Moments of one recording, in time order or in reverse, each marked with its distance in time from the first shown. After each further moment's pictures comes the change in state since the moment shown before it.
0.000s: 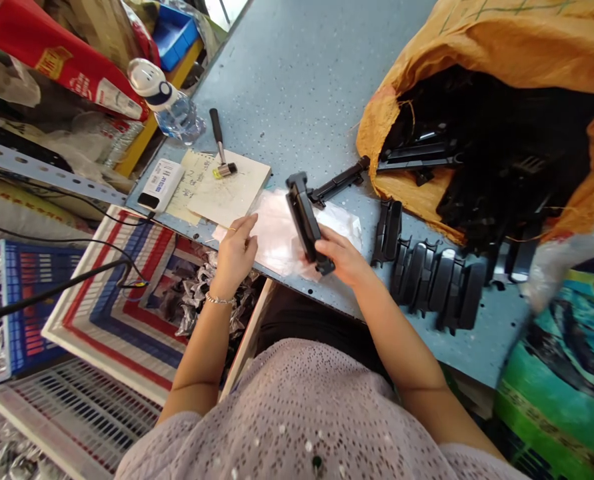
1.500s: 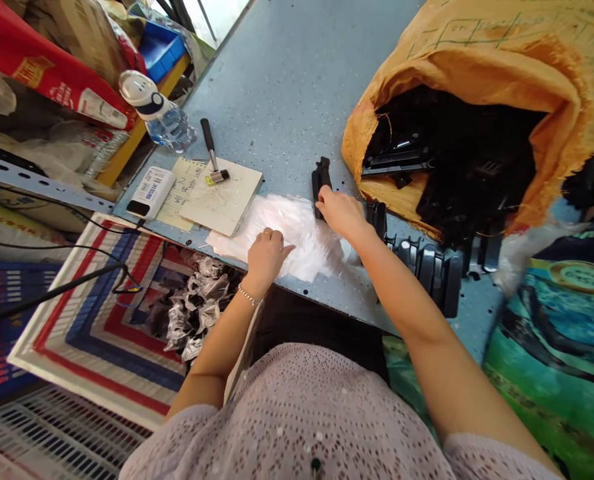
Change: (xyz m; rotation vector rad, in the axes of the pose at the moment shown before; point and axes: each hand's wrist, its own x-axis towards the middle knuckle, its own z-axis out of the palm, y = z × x) left_hand -0.002 0.026 0.058 0.004 -0.052 -0.043; right_hand 0.053 -0.071 -0.018 -1.752 0.495 0.028
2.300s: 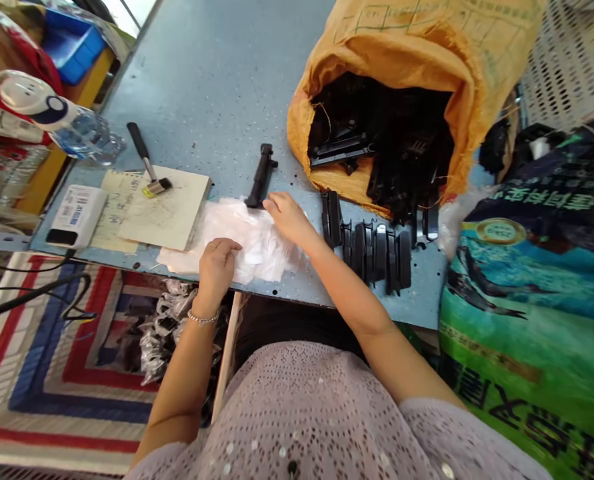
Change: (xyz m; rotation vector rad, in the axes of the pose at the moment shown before) left_hand 0.001 -0.029 -0.003 0.026 -0.085 0.099; right_hand -0.010 -0.005 0.024 0.481 0.141 -0.012
